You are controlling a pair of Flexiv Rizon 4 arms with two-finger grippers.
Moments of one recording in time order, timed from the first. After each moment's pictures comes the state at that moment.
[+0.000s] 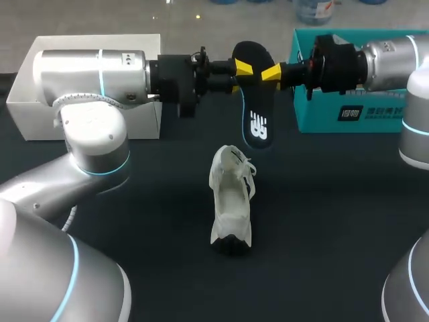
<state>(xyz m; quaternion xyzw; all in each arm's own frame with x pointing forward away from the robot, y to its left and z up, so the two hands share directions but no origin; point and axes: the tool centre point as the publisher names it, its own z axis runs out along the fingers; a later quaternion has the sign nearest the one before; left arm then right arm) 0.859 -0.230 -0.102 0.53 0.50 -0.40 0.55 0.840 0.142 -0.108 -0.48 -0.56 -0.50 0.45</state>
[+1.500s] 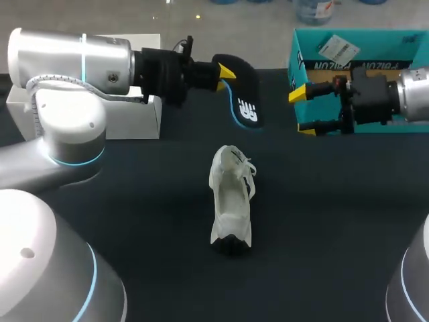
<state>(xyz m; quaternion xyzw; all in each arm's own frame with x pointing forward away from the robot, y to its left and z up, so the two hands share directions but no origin) 0.854 -0.195 -0.107 0.44 0.65 -0.44 0.43 0.806 0.067 -0.177 -0.61 -0.55 -0.45 0.34</state>
